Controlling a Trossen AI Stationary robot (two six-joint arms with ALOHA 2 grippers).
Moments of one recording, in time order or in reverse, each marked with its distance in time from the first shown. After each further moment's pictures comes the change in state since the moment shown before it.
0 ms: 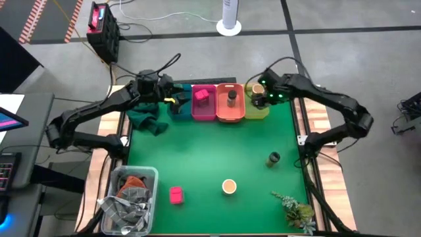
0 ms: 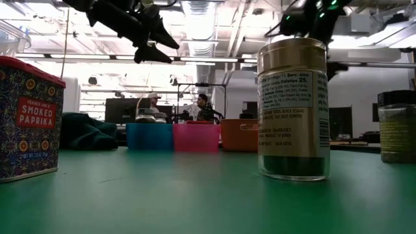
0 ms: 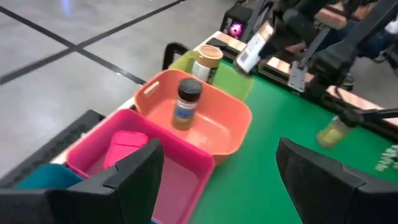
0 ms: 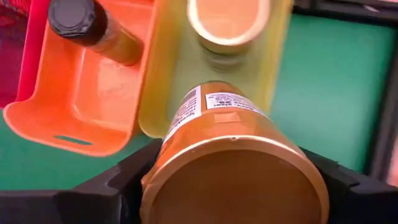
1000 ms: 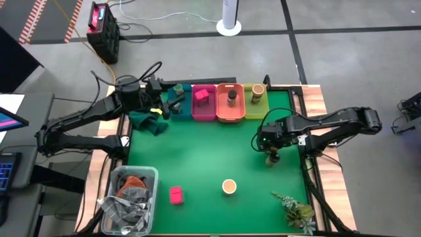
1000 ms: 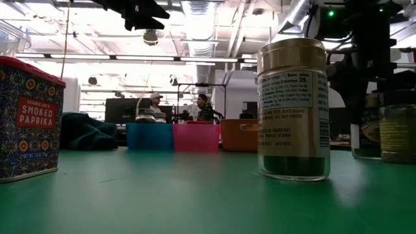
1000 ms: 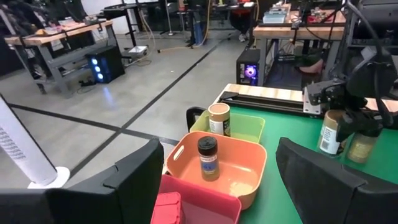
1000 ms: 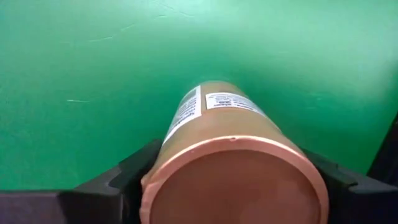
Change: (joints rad) left arm -0.165 -0.207 -0.019 0.049 -0.253 0.255; right arm 0.609 -0.120 -0.413 -0.004 -0.116 0.651
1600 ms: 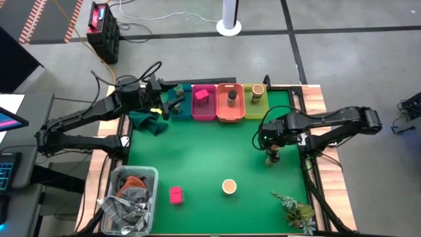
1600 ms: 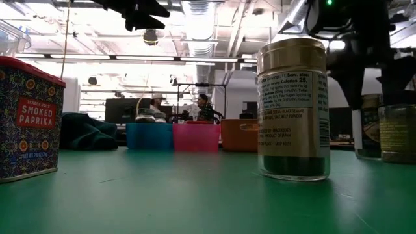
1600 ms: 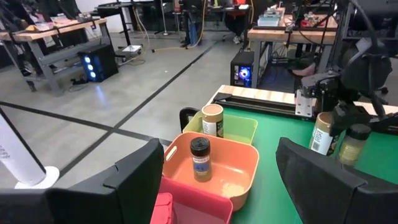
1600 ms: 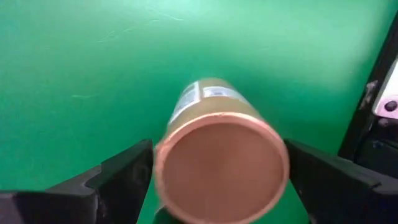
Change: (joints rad) left arm 0.000 0.000 0.000 0.002 0.025 -0.027; right arm 0.003 0.000 0.105 -0.170 0.014 0.007
